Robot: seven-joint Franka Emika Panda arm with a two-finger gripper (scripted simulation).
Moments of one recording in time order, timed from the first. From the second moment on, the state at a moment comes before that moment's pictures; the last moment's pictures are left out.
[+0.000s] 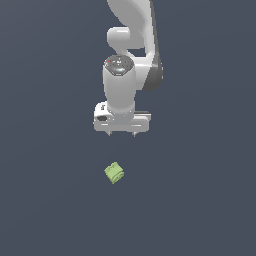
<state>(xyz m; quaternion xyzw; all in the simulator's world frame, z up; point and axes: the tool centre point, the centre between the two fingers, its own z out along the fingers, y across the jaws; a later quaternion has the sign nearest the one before) -0.008 -0.024 0.176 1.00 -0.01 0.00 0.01</state>
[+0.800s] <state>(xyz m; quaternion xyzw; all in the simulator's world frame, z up) -0.005 0.003 0.187 1.00 0.02 0.00 0.00</state>
